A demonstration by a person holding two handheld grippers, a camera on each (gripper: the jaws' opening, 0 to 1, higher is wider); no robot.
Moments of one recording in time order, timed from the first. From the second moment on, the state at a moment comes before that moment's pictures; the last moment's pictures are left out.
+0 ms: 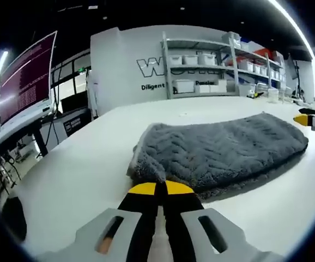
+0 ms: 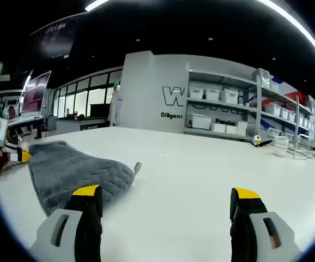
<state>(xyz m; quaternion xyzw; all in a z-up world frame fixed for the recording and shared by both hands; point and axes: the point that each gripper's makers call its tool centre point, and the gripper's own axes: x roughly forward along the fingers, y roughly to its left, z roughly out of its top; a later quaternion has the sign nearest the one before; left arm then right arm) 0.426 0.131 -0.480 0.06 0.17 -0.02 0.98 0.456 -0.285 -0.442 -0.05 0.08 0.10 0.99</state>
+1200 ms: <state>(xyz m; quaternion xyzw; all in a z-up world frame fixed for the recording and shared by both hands) 0.430 0.136 -0.445 0.01 0.08 -0.01 1.00 0.474 -0.291 -0.440 -0.06 0.09 0.10 0.99</state>
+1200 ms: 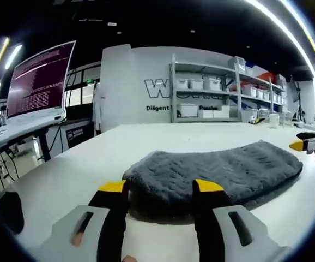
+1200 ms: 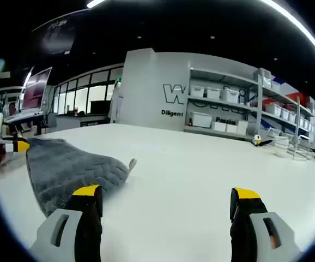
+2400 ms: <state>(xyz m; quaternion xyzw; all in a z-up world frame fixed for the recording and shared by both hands) 0.463 0.106 -0.433 0.10 0.07 -0.17 0.98 0.453 -0.282 -0.444 -0.06 0.09 0.10 0.99</state>
